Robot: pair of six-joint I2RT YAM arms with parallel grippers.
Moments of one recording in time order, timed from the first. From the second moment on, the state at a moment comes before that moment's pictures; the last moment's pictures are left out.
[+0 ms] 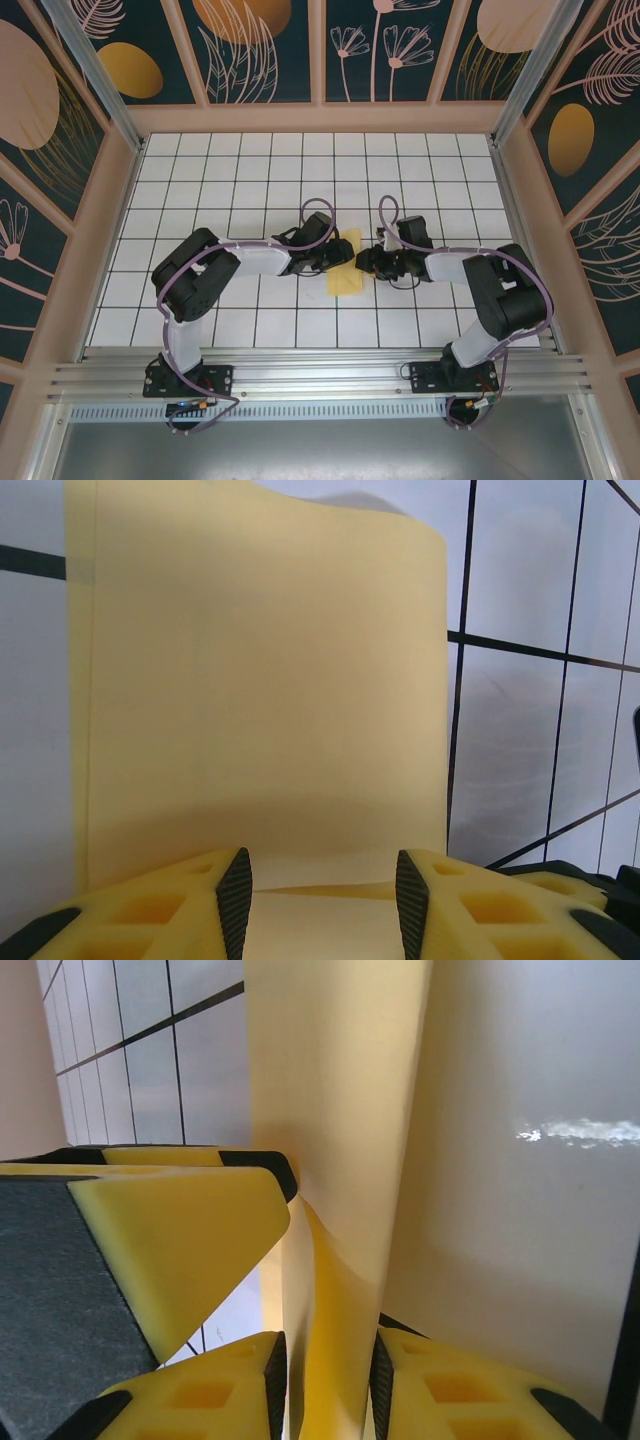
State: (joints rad) left arm -0.81 1.95 1.06 0.06 0.17 -1.05; right arm 0.36 1.60 0.58 0.11 -0.72 0.66
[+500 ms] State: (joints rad) left arm -0.80 1.84 1.01 0.08 0.15 -1.09; right arm 0.36 1.62 0.56 0.16 -0.73 0.68
